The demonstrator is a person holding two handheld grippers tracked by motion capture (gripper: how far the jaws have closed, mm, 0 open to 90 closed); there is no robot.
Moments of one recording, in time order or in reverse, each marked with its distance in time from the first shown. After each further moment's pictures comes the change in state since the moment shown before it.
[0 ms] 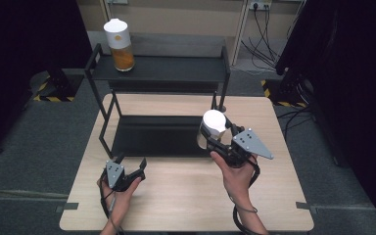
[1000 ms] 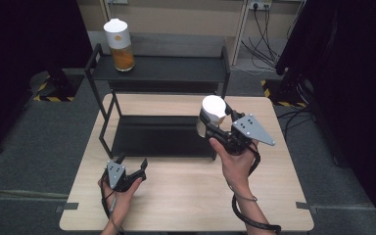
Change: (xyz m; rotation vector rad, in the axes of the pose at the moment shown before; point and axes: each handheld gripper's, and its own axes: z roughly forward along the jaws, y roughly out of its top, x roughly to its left) left arm -0.002 -0.001 0.000 -0.004 -0.006 0.006; right arm 0.000 0.029 0.018 -0.034 -0.006 -0.012
